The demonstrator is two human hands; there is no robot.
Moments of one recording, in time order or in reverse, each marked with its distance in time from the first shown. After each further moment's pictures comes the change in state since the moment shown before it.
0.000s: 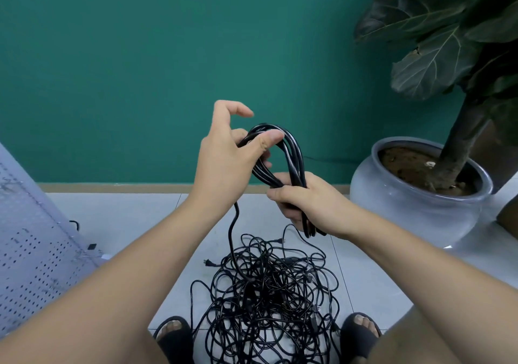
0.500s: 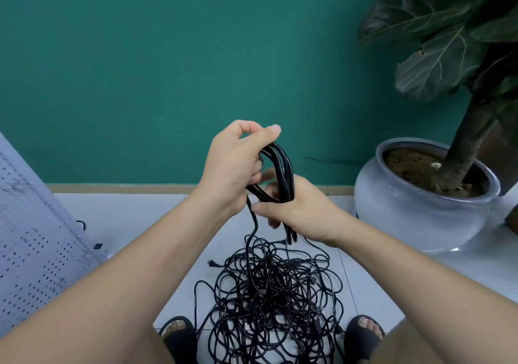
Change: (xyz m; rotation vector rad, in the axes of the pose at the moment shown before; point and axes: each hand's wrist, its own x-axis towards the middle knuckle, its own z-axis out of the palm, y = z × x) left_hand 0.009 0.002 0.009 -0.378 -0.019 -0.362; right_hand 0.008 0.003 0.022 -0.081 0.073 -0.067
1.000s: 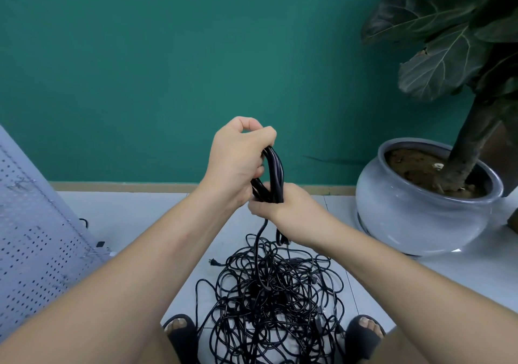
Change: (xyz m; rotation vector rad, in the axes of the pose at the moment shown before) left_hand 0.009 0.001 0.006 0.052 0.137 0.011; right_hand -0.001 -0.013 0.020 -0.145 0.076 0.148
